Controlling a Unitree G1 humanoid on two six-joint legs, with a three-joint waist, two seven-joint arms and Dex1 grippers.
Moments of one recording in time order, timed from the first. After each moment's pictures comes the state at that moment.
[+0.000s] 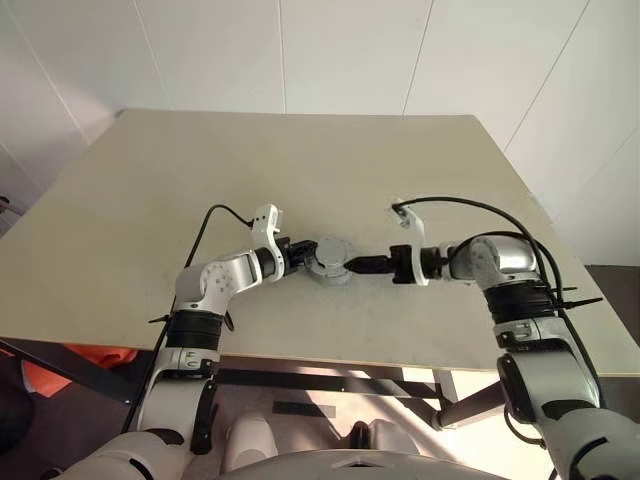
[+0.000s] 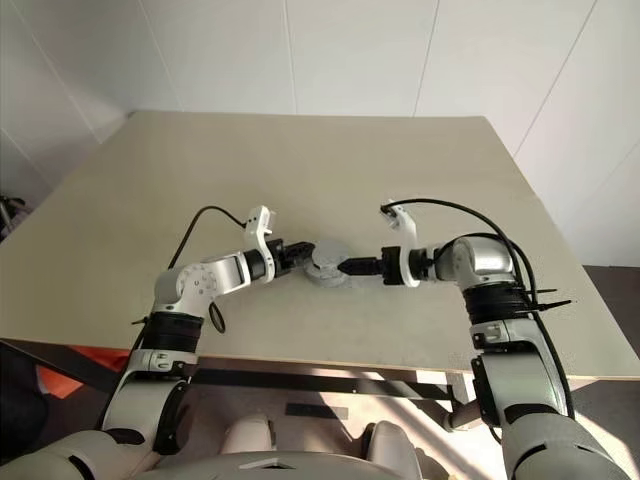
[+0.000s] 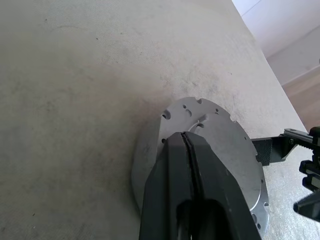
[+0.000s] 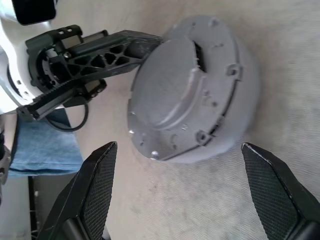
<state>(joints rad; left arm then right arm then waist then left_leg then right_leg) -0.55 0.09 0.11 0.25 -0.55 0.97 -0.40 -0.68 -0.40 0.02 0.36 0.48 1.27 0.87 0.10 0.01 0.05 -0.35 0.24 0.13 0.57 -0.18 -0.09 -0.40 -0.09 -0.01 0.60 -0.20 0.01</state>
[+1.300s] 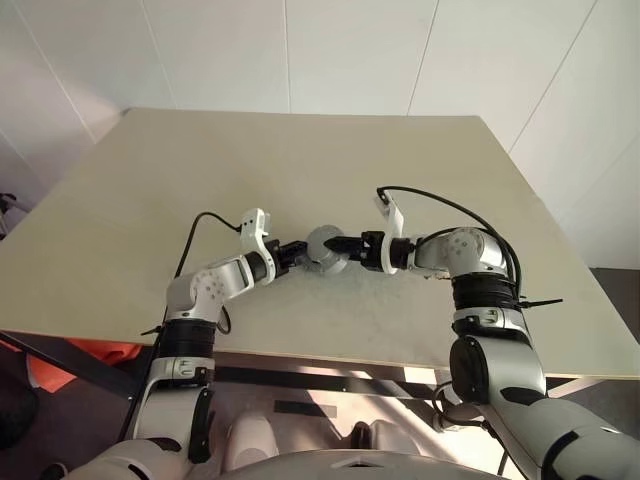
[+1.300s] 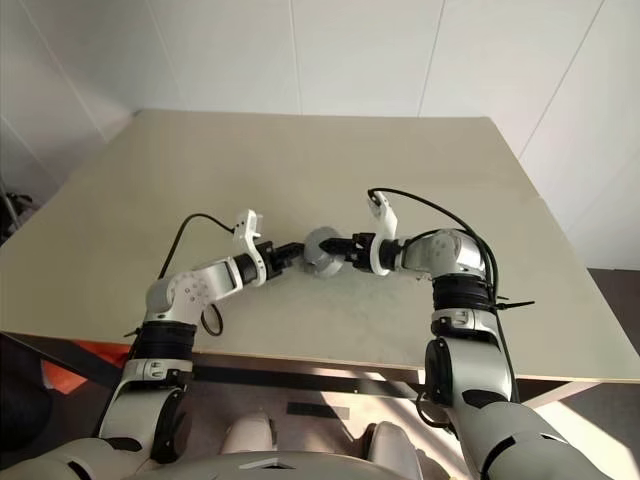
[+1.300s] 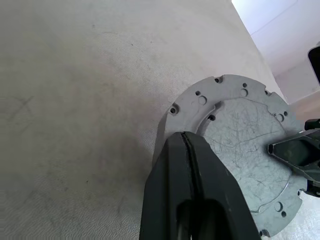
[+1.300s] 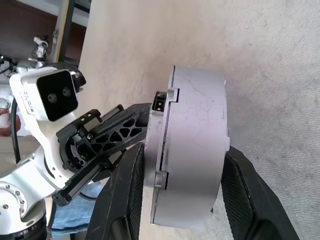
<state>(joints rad) -0.49 0.08 0.20 0.22 -0.59 0.94 -0.38 -0.78 -0.19 -0.28 0.49 0.55 1.32 0.52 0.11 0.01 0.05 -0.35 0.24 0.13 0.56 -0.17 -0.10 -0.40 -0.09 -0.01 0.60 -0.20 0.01</state>
